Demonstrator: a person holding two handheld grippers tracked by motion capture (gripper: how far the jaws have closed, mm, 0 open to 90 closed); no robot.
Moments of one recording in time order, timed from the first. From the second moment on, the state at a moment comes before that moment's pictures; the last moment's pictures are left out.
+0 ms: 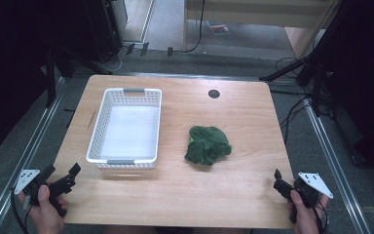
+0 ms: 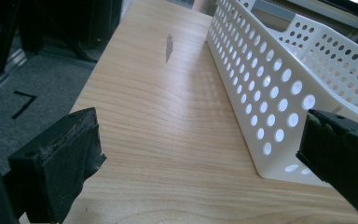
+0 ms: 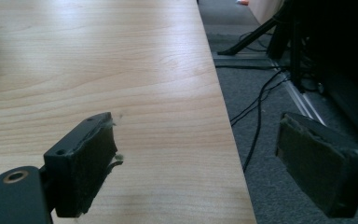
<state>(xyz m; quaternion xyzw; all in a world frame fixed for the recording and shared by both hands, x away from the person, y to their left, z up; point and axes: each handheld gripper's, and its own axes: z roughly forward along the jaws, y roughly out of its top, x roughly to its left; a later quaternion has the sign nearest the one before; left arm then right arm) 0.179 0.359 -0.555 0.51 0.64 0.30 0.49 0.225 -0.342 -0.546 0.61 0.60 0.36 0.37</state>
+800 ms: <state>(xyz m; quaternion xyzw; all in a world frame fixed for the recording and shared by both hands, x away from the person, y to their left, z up) 0.175 0.388 -0.534 0.46 0.68 0.29 0.48 0.225 -0.349 -0.546 0.63 0.58 0.36 0.37</state>
